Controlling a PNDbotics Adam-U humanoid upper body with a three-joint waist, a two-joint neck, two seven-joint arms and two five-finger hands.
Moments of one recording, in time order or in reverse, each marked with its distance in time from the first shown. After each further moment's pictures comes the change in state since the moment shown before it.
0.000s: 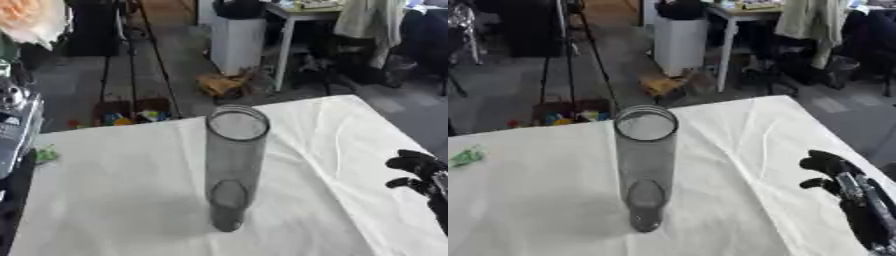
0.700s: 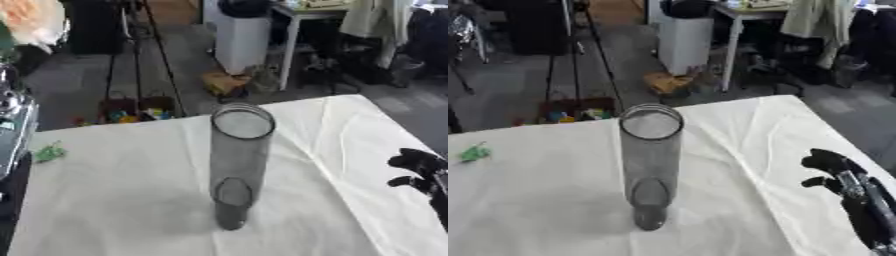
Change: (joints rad) left arm 0.016 0.000 0.028 0.013 -0.011 0.010 0.033; right arm 0.004 0.000 0.000 0.000 0.002 0.003 -0.004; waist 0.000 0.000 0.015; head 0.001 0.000
